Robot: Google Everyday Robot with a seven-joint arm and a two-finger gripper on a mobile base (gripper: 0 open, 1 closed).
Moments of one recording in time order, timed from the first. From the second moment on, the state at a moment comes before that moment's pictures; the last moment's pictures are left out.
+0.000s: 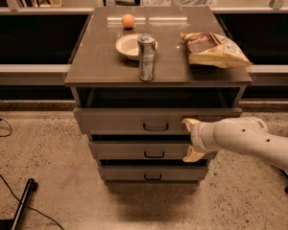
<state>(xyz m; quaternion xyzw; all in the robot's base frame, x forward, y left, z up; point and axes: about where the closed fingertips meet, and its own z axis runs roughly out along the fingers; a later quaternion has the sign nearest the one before) 0.572 -0.161 0.605 -0.69 0.65 -0.07 0.31</state>
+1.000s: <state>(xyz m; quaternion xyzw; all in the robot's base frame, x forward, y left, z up) 0.562 -0.143 0.602 -0.71 0.62 -0.06 0.32</state>
